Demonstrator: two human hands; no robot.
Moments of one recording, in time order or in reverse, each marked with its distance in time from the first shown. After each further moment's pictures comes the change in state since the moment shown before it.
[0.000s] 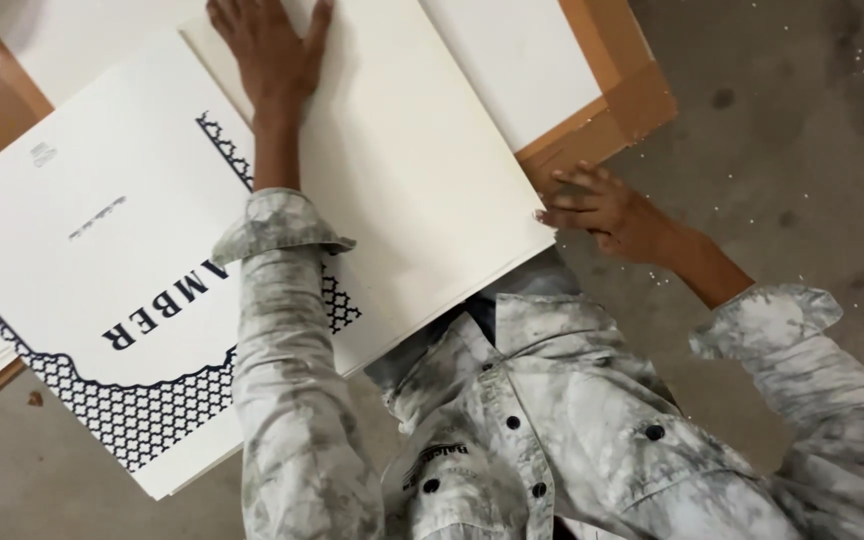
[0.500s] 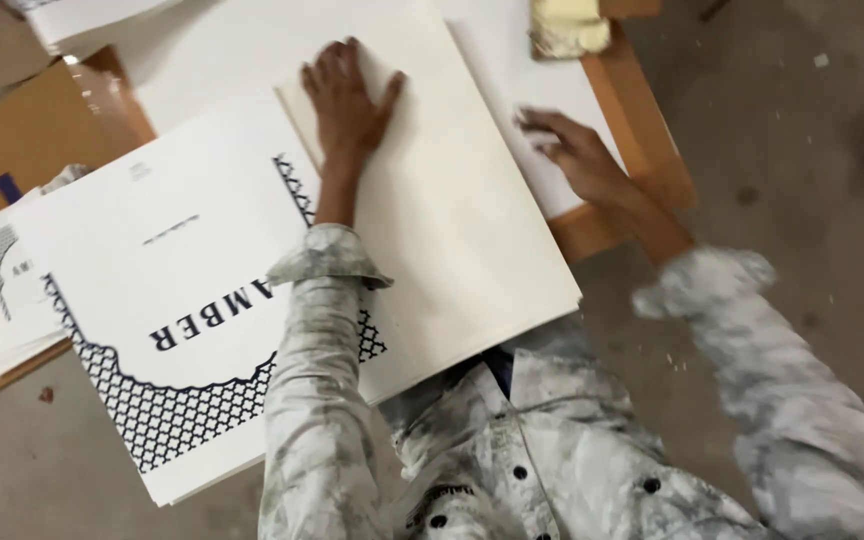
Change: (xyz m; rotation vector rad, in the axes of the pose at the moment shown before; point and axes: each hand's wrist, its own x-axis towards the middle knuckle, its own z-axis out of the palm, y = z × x) left_hand 0.007 -0.002 0.006 0.065 0.053 -0.037; right_hand 0.160 0.072 -0.016 0.876 0.279 0.263
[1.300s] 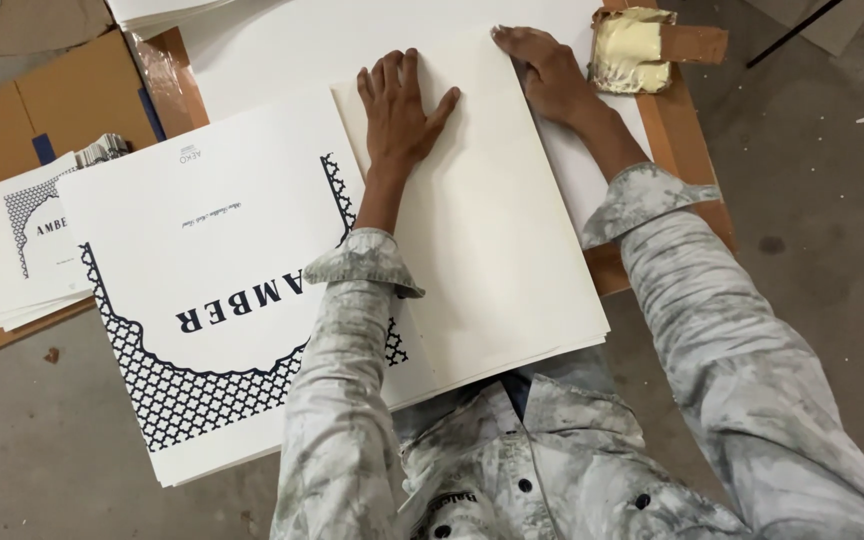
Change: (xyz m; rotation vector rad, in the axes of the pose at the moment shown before) left_hand -0.005 0.009 -0.013 -0.069 0.083 0.013; right_hand 0.179 0.013 0.016 -0.618 0.080 -0.399
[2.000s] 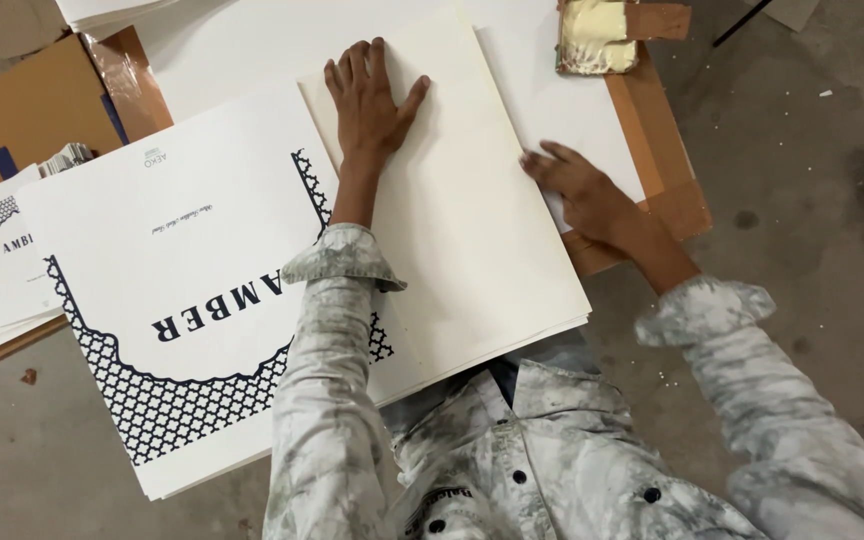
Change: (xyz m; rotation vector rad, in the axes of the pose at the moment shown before) left_hand 0.001 -0.003 0.005 0.010 0.000 0.028; right_hand -0.165 -0.085 -0.049 -0.137 -0.223 0.062
